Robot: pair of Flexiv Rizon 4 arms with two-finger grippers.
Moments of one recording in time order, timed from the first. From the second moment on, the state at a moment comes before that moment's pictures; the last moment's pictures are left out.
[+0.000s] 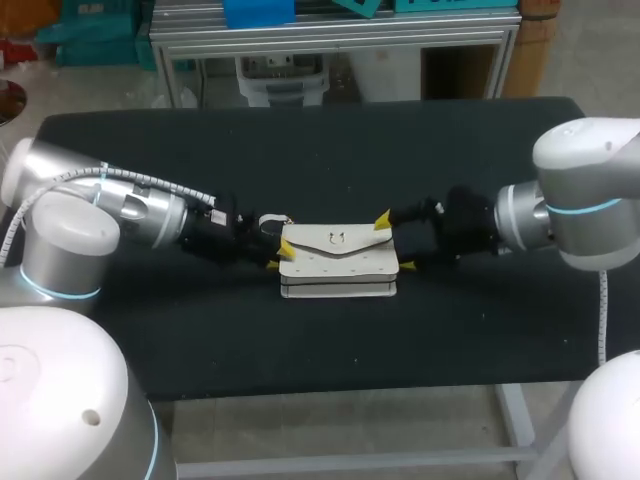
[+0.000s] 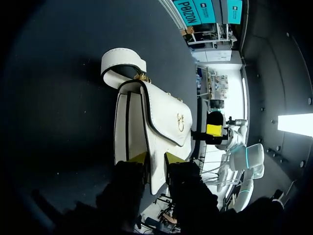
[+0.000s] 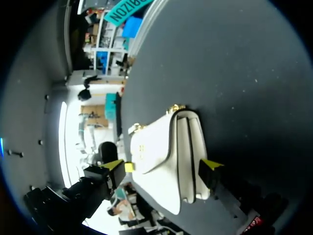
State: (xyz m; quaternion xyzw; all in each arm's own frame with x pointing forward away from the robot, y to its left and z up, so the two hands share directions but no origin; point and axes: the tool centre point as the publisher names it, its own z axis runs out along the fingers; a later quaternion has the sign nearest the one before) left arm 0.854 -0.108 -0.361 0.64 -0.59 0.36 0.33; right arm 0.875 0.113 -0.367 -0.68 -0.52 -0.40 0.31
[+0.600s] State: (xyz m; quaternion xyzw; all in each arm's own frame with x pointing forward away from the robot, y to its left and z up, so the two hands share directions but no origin) left arm 0.876 -0.102 -0.379 0.66 -0.59 0.33 0.32; right arm 0.869 0.075 -0.359 -0.69 -0.55 -0.37 0.29
